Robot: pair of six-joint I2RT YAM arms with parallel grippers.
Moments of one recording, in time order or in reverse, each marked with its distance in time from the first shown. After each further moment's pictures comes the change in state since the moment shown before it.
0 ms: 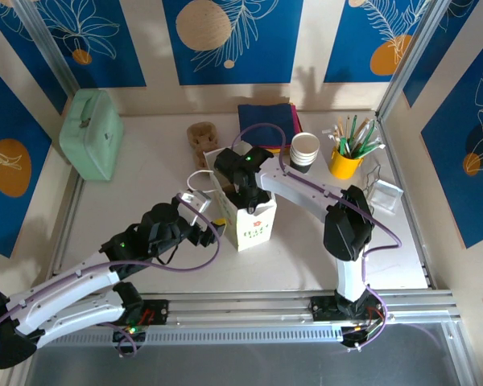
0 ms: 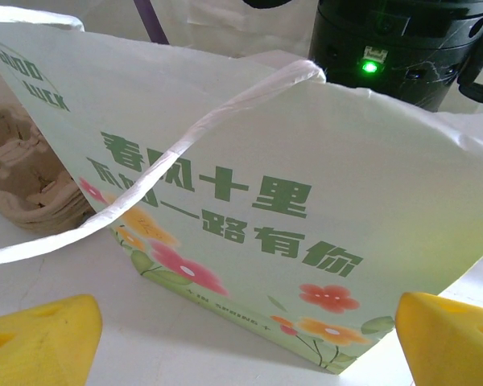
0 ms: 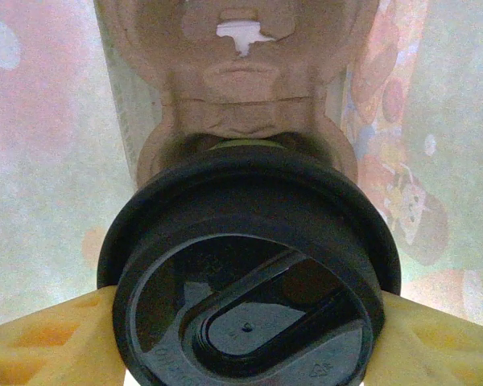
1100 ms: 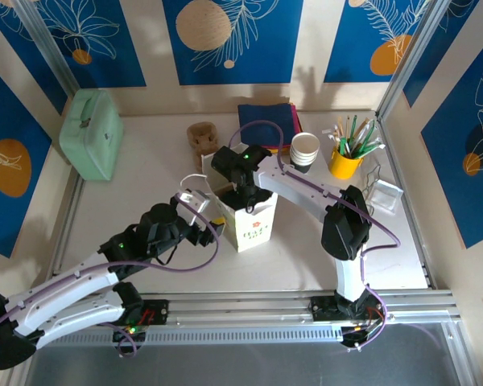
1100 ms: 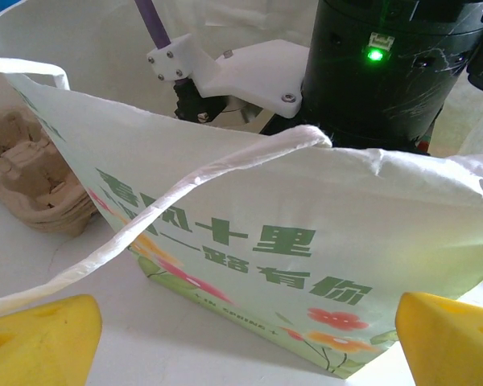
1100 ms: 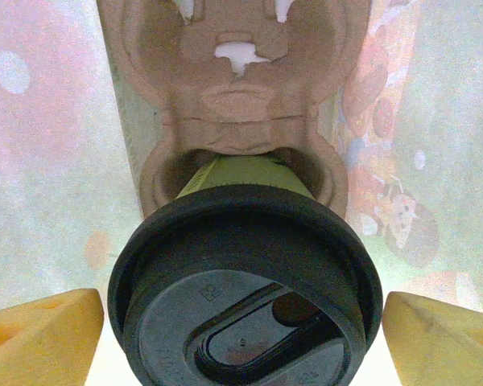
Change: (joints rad) left arm 0.000 -0.014 0.000 -0.007 -0.017 0.002; right arm 0.018 0.012 0.055 -0.037 0.023 0.000
